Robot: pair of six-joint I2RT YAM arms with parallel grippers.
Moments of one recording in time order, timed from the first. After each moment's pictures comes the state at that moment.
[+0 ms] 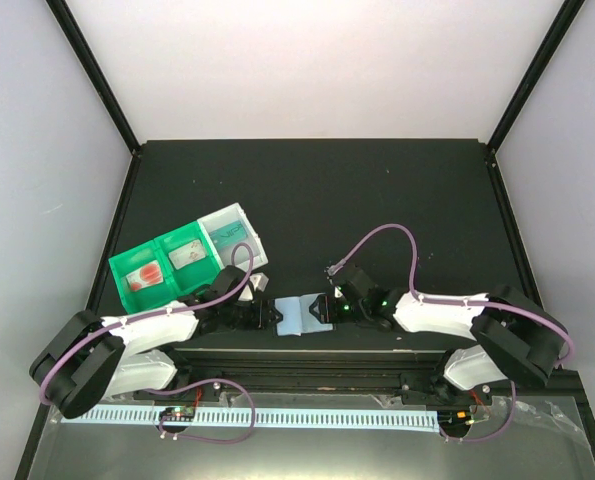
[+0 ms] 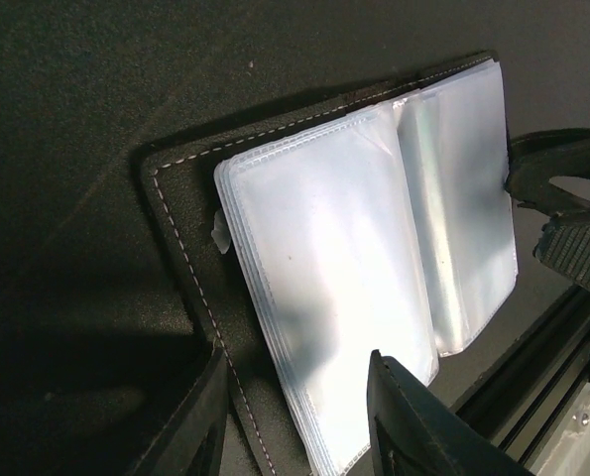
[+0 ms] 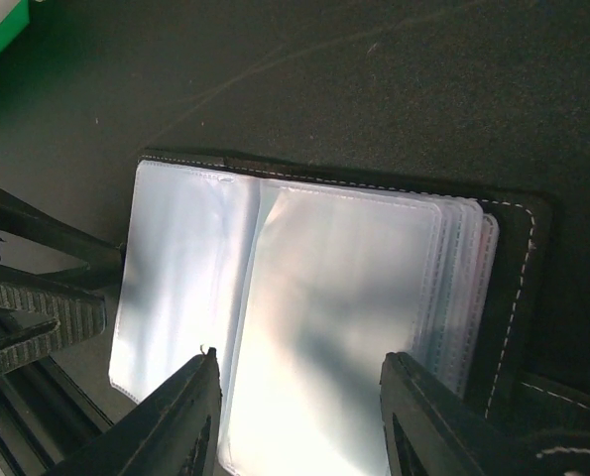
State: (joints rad) left arm -0.66 1.18 0.31 -0.05 0.42 -0.73; right arm 0.93 1.41 0.52 0.03 -0.16 0.79
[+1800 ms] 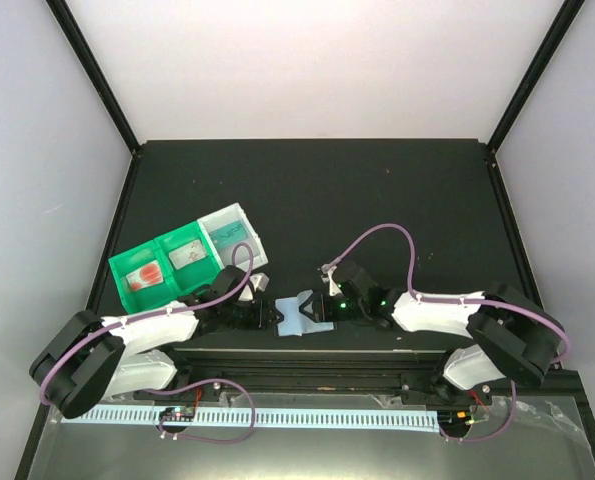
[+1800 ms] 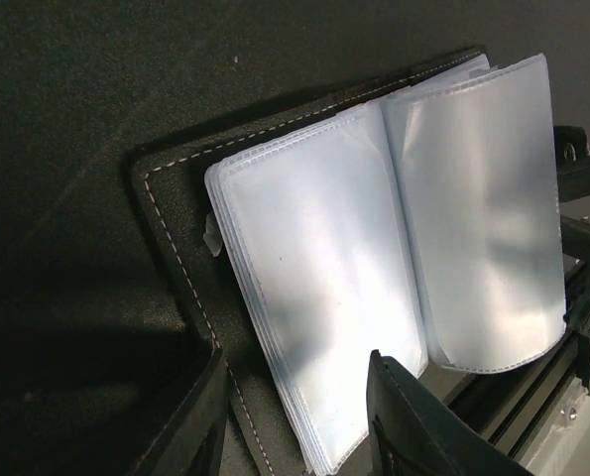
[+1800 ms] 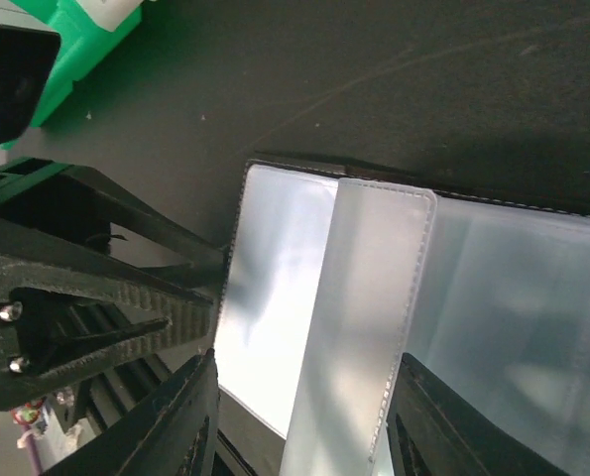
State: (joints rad) left arm -0.66 1.18 0.31 -0.04 0.43 -0.73; right arm 0.93 1.43 0.52 0.14 -0.28 0.81
